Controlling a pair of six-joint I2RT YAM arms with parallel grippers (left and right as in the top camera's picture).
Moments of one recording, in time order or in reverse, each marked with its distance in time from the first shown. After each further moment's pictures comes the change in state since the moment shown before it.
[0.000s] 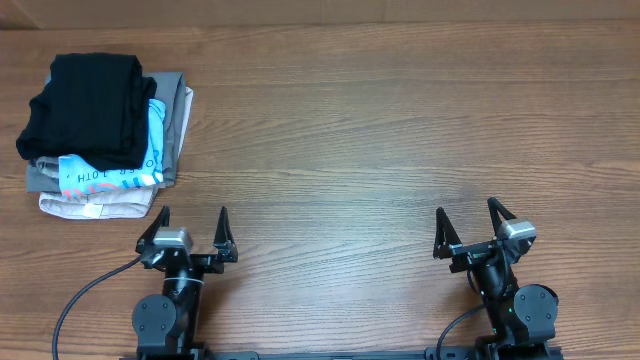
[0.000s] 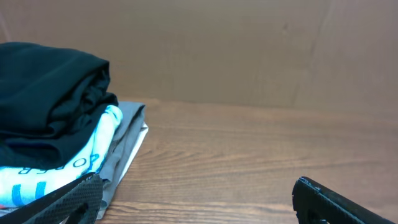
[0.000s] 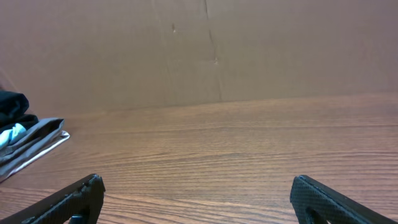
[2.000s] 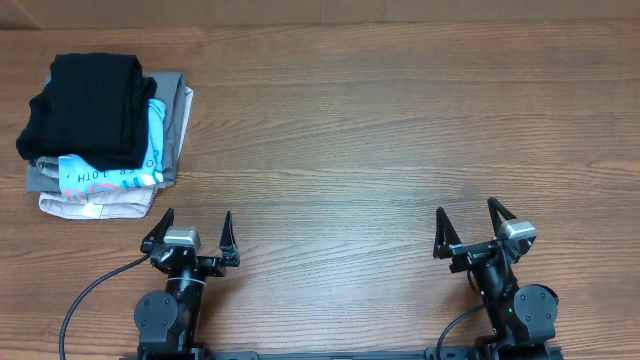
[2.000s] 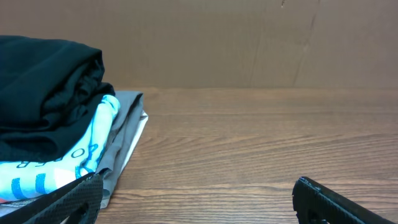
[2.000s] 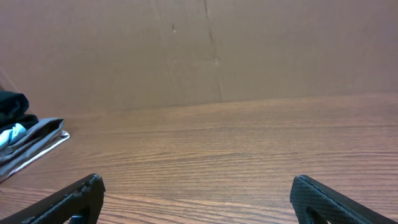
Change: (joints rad) left arm 0.000 0.000 -0.002 -0.051 0.018 0.062; right arm 0.000 0.000 0.000 0.000 0.000 0.000
